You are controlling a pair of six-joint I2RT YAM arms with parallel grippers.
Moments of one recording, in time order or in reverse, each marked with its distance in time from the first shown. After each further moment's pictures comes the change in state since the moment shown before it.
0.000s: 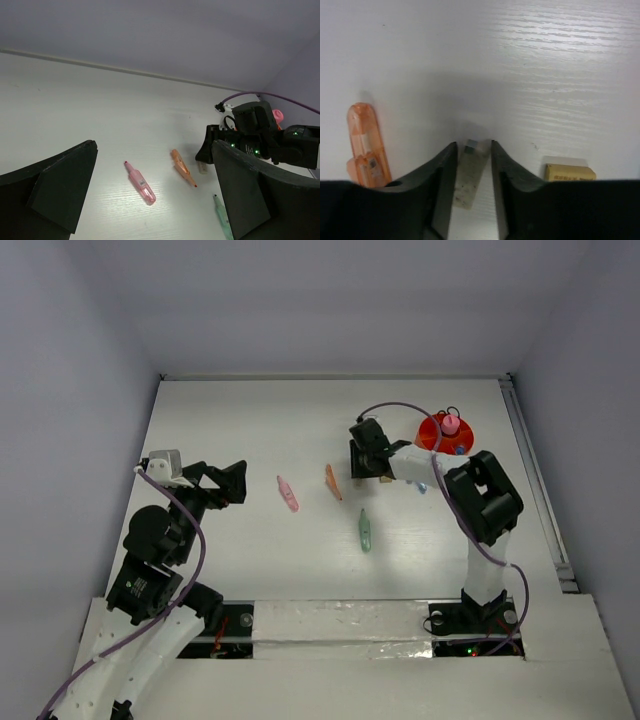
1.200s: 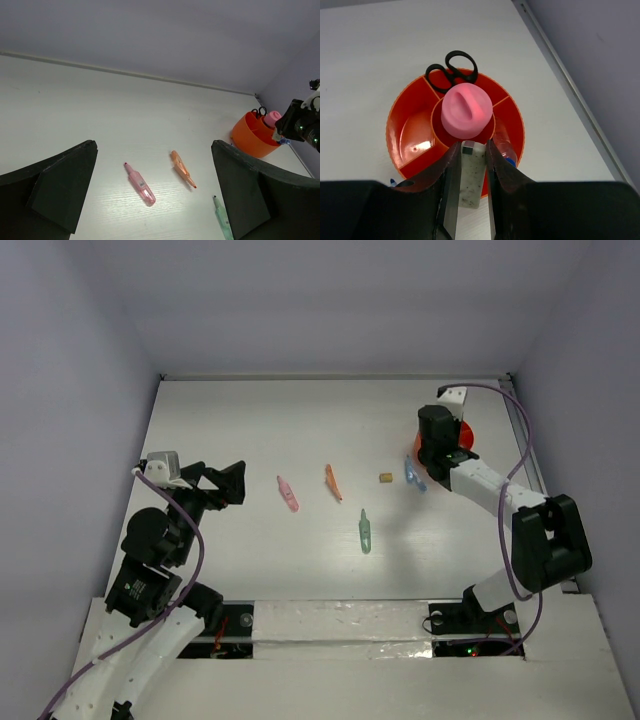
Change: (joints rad) left arm 0.000 -0.012 0.000 0.000 0.001 0.003; right arm -0.230 -0.436 -0.285 0.296 0.606 -0.319
